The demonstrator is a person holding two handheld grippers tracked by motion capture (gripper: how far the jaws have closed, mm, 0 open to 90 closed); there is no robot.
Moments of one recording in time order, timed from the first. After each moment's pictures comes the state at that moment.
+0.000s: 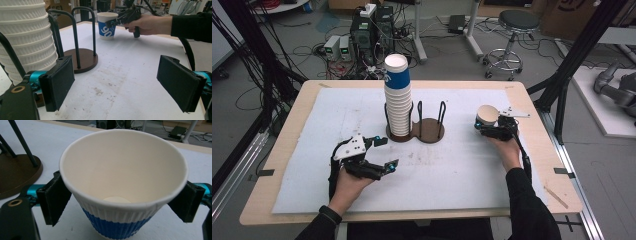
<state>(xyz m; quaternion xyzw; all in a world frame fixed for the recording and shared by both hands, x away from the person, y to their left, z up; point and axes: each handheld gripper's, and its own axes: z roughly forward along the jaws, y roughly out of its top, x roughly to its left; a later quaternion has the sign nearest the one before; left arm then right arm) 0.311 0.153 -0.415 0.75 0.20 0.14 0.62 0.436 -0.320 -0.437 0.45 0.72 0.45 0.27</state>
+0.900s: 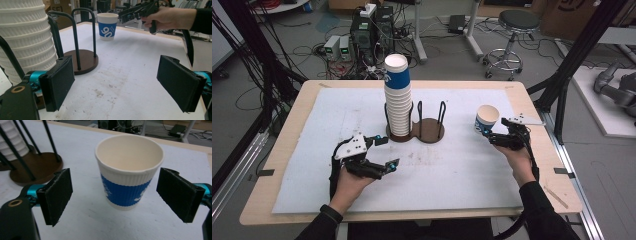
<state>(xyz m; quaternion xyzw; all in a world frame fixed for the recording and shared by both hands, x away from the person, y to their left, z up) 0.312 0.151 -0.413 0.75 0.19 0.14 0.62 0.384 -0.330 -0.408 0.45 0.72 0.46 0.26</state>
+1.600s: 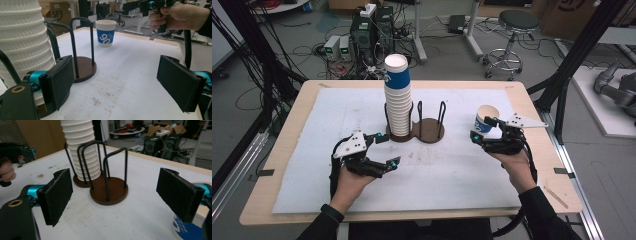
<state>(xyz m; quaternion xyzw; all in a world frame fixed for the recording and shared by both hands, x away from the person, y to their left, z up) 0.310 0.147 -0.400 0.74 0.19 0.14 0.63 0.347 -0.292 -0.365 0.32 0.74 0.57 0.17</state>
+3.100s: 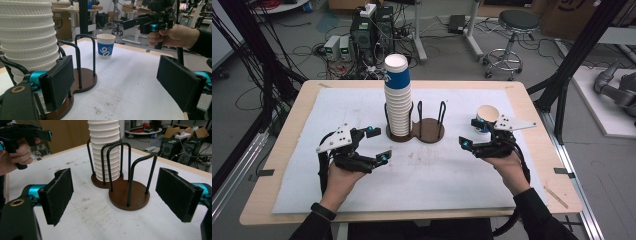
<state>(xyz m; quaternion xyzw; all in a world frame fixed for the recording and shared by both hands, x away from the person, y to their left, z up) 0.307 0.169 -0.376 0.72 0.19 0.14 0.66 0.339 -0.265 -0.359 0.27 0.76 0.57 0.15</state>
